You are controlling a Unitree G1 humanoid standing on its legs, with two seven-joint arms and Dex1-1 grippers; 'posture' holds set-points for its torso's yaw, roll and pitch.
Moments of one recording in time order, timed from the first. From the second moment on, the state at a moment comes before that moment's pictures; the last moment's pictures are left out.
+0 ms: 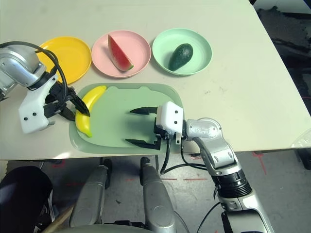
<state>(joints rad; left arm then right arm) -1.39 0.93 -1.08 0.66 -0.35 -1.22 -1.60 -0.36 -0.59 0.15 -0.22 0.30 0.09 1.12</state>
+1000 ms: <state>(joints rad) -1.40 0.96 -0.74 0.90 -0.34 -1.00 -1.61 -0.24 -0.44 0.11 -0.61 0.42 0.50 0.62</state>
